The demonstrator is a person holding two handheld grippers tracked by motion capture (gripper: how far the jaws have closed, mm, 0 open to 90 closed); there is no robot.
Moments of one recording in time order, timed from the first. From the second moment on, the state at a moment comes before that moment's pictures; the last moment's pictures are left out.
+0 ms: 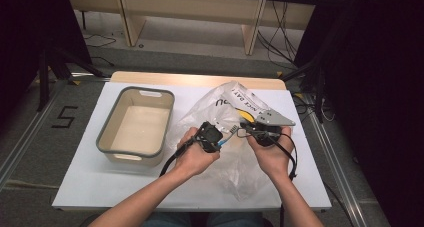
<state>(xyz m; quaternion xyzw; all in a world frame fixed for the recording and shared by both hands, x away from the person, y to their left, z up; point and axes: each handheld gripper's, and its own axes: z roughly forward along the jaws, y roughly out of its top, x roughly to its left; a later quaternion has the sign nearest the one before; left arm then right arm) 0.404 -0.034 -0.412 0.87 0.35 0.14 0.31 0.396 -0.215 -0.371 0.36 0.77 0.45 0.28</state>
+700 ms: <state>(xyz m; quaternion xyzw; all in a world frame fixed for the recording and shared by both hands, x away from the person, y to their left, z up) 0.414 -0.054 -0.422 0.86 0.36 0.16 0.31 0.396 -0.216 -0.372 0.36 0.77 0.45 0.28</state>
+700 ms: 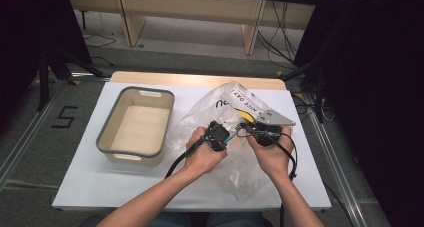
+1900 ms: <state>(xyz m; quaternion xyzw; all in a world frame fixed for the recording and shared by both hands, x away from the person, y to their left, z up) 0.359 0.031 -0.383 0.83 0.33 0.21 0.40 0.394 -0.214 -0.399 0.36 0.82 0.39 0.21</state>
